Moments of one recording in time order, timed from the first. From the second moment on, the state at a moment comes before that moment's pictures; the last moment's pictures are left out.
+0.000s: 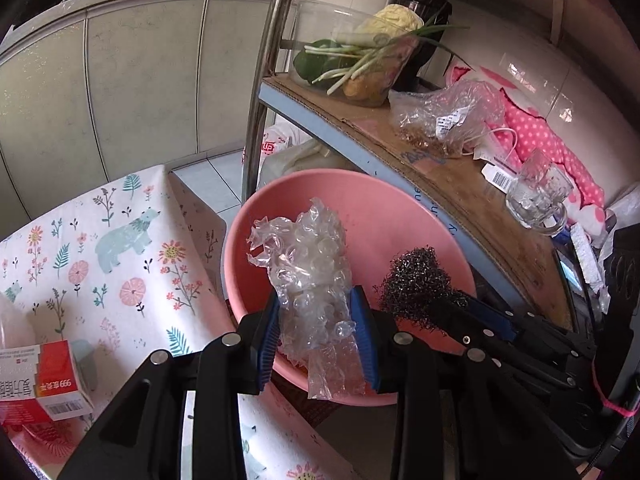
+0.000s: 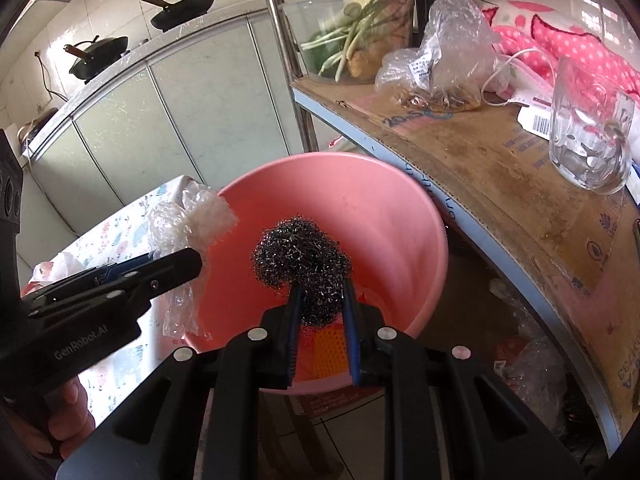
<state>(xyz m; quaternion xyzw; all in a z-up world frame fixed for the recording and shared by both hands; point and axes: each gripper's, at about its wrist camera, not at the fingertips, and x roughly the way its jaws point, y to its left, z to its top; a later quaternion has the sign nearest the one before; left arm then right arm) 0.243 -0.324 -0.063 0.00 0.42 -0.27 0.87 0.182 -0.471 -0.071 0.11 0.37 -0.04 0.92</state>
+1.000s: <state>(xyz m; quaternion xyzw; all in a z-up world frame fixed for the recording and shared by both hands) 0.239 -0.326 -0.053 -0.02 0.43 -0.27 0.86 0.178 -0.475 -0.069 0.12 0.38 -0.04 0.92</state>
